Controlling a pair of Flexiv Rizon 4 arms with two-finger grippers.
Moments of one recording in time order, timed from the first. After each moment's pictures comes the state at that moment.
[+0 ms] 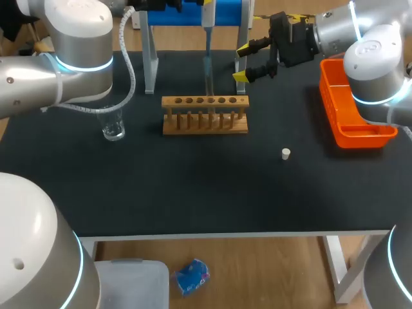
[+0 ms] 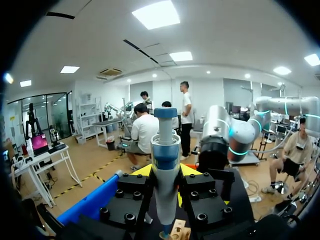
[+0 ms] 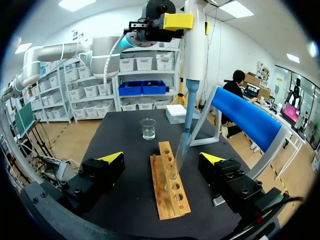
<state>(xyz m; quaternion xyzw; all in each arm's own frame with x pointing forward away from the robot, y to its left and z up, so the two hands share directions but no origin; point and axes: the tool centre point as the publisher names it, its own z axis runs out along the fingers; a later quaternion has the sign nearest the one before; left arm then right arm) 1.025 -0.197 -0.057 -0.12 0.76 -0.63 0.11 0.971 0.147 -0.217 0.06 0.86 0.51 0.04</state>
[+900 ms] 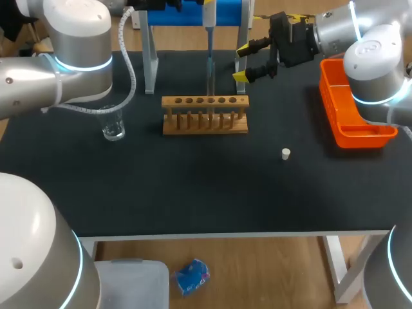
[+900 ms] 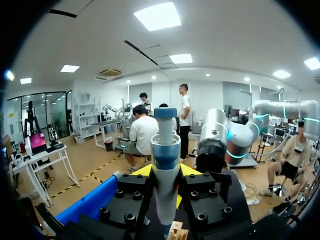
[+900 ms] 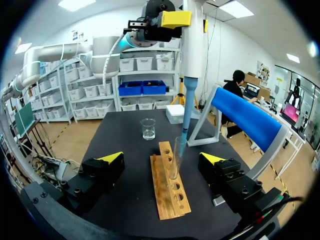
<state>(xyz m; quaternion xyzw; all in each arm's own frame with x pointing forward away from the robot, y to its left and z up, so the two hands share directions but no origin) 1.022 -0.197 -0.053 -0.12 0.76 -0.64 0.10 0.971 0.147 -0.217 0.06 0.86 0.51 0.04</state>
